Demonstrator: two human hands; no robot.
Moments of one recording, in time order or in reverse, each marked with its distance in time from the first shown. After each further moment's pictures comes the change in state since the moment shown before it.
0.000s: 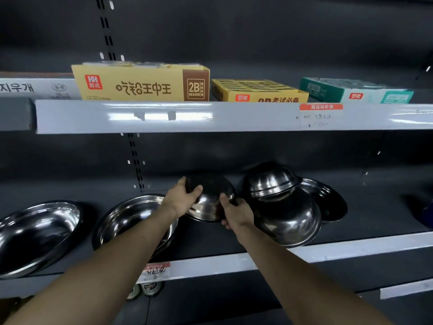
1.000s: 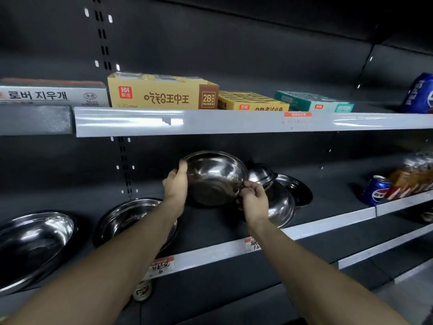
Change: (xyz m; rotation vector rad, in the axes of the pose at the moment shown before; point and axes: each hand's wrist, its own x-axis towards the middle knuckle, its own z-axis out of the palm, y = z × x) left_hand -0.008 0.027 -0.014 -0.800 0.077 -0.112; right_hand -0.062 -0.025 -0.038 0.488 0.308 -0.185
